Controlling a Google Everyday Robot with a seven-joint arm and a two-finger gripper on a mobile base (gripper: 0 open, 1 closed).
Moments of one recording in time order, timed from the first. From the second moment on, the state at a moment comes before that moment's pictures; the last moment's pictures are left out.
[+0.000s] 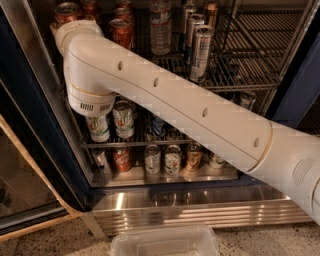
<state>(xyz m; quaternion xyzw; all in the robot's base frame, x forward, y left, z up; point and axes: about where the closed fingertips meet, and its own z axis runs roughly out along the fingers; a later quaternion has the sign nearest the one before) 0.674 0.193 1.033 -0.16 0.68 0.11 0.70</state>
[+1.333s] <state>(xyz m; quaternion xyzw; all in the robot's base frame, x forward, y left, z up) 0.591 0.194 1.062 -0.20 0.67 0.15 0.70</state>
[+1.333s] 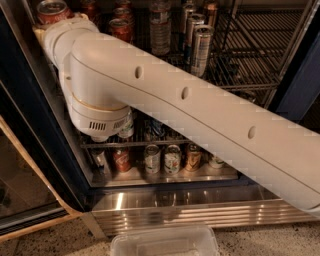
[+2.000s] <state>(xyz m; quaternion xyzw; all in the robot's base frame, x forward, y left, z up) 0.569 0.182 1.070 -0.21 0.68 0.13 0.69</state>
